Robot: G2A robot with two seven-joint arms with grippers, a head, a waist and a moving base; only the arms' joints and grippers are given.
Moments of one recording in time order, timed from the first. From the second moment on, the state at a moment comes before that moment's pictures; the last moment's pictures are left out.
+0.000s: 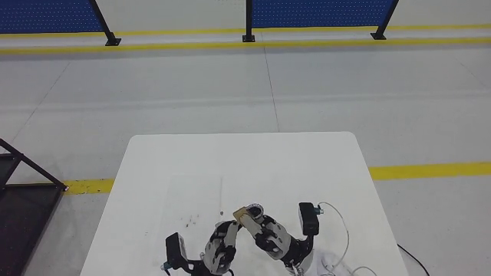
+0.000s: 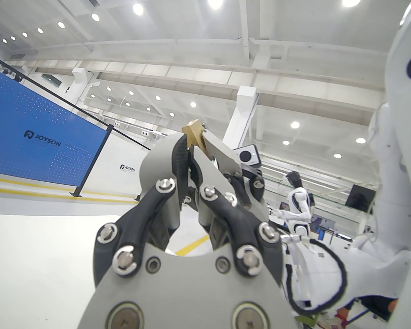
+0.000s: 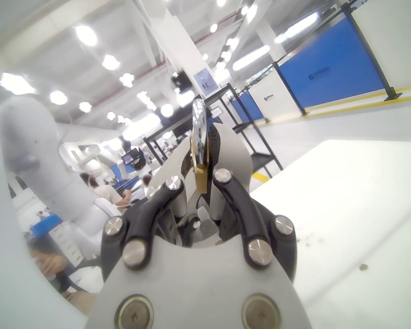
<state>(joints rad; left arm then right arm) 1.77 -1.19 -0.83 -1.49 1.21 -0.55 1.27 -1.76 -1.21 0.96 -1.74 -0.79 -0.85 -0.31</state>
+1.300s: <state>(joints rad) 1.74 -1.11 -0.75 -1.55 1.06 -0.62 1.20 -1.77 -1.21 0.97 -1.74 -0.80 -0.82 -0.37</state>
